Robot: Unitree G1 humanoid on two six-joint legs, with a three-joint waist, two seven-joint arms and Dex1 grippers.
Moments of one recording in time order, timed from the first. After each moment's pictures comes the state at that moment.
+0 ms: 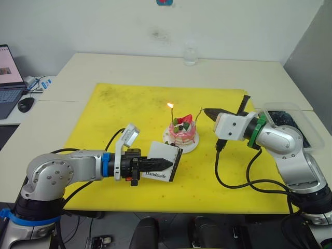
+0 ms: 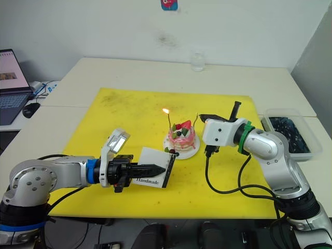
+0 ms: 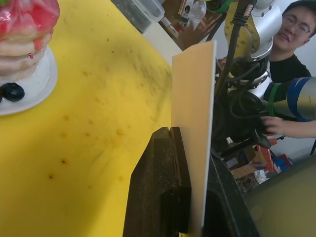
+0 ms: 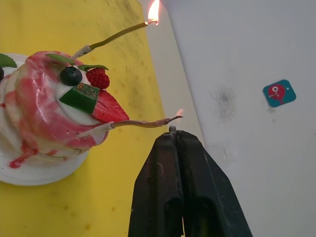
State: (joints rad) left arm -0.33 0.77 0.08 -0.37 -1.32 1.23 -0.67; right arm -0.46 -0.66 0.18 -0.43 -0.27 0.16 0.72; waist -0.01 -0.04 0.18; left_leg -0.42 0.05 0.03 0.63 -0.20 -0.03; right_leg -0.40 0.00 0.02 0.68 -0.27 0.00
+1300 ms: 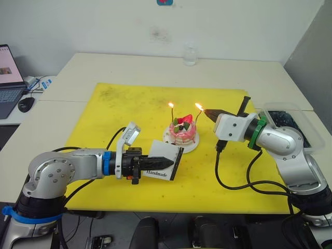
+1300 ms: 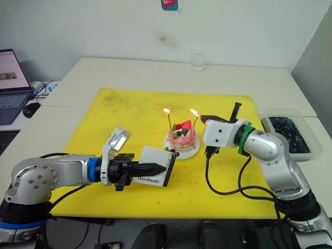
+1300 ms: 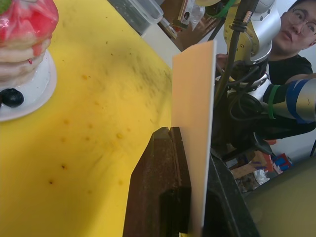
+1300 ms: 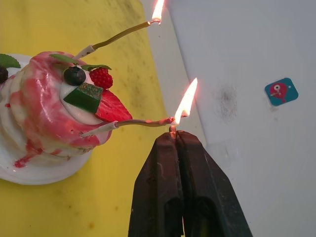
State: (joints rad) left arm -0.35 0.76 0.08 -0.36 -1.32 1.24 -0.67; right arm -0.45 -0.66 0.17 -0.44 -0.27 0.17 0.72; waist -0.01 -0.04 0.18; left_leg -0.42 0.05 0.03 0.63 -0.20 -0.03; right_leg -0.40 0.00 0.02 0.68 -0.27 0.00
